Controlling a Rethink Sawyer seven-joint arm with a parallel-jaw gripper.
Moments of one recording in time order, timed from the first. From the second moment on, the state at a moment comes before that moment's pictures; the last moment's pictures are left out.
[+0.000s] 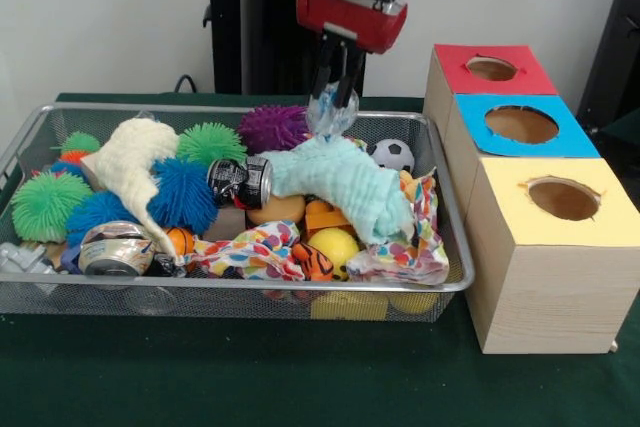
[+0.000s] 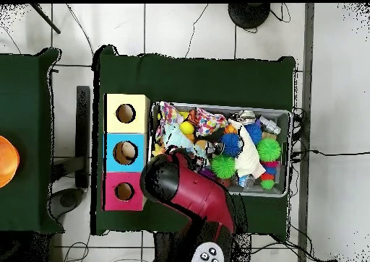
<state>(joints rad) 0.14 -0.65 -0.44 1.84 0.36 0.30 1.66</state>
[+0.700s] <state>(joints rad) 0.20 -0.69 -0.59 1.75 0.39 0.37 1.66</state>
